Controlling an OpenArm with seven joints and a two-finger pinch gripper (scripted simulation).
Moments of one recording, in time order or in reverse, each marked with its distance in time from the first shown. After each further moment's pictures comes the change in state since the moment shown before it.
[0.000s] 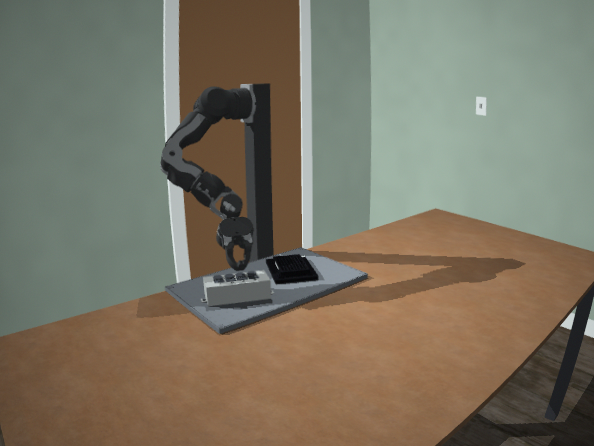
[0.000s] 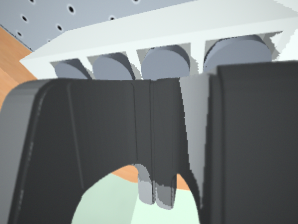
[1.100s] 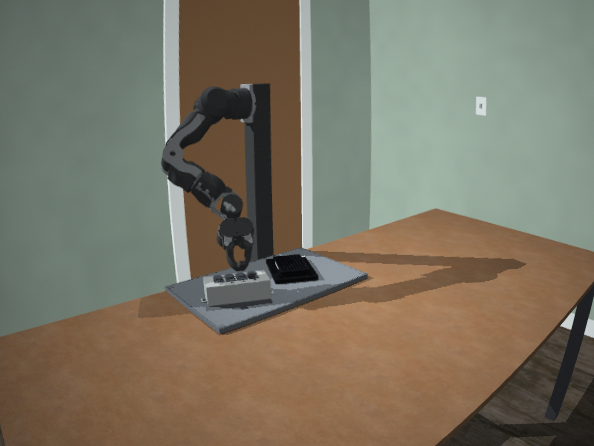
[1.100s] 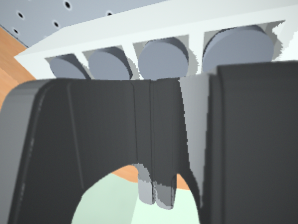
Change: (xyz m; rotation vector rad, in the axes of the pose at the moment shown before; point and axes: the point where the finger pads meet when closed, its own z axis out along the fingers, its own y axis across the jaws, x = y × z) arm -0.002 0.001 0.002 0.000 -0.002 0.003
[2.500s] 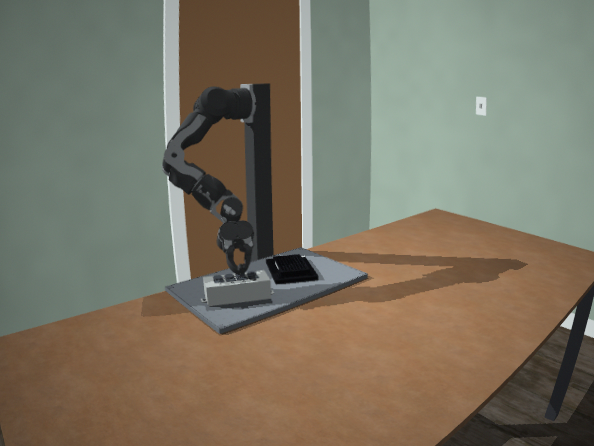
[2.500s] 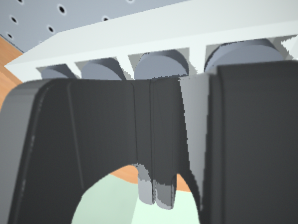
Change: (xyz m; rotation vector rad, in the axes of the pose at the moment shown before) arm 0.007 0.000 0.006 0.002 -0.001 0.000
